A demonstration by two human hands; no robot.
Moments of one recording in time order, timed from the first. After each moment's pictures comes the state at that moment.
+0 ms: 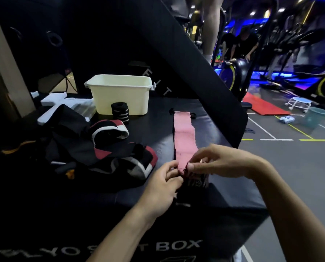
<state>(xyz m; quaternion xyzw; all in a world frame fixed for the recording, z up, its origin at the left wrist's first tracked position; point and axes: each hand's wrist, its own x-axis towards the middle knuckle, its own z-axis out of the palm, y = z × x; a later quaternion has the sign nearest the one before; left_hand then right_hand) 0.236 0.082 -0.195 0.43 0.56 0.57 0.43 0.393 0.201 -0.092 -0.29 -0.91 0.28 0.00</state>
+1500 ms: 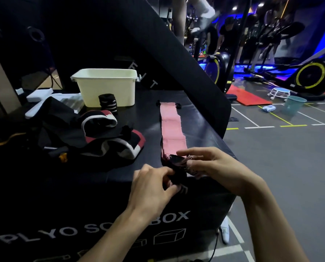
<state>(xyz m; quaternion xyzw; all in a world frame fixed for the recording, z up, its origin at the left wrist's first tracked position) 0.265 0.017 -0.195 0.61 0.72 0.32 0.08 0.444 0.112 -0.132 -0.32 -0.73 0.56 0.22</state>
